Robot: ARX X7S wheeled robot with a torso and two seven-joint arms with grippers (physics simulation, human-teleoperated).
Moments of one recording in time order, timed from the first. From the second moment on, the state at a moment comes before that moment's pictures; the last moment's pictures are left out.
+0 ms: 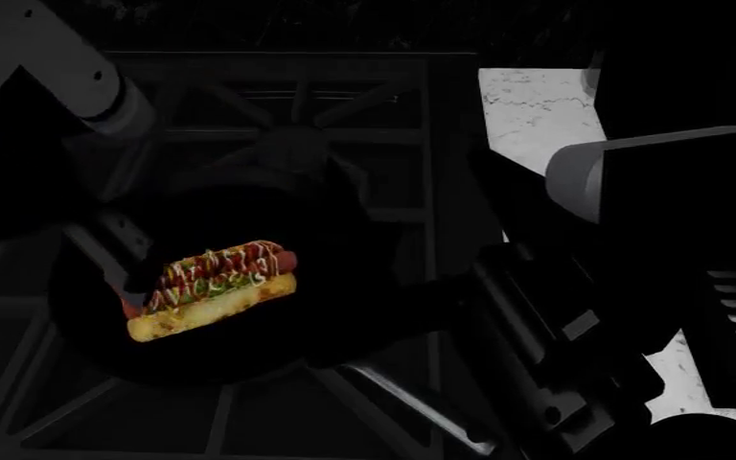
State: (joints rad) left arm -1.57 -0.64 0.90 0.08 -1.35 -1.17 -0.20; right arm 0.76 0.55 -0.09 -0.65 1.50 0.88 0.63
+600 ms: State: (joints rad) left arm -1.28 -0.90 0.64 0.52 -1.51 -0.88 -0.41; right arm 0.77 0.56 -0.10 -0.68 1.52 0.88 0.65
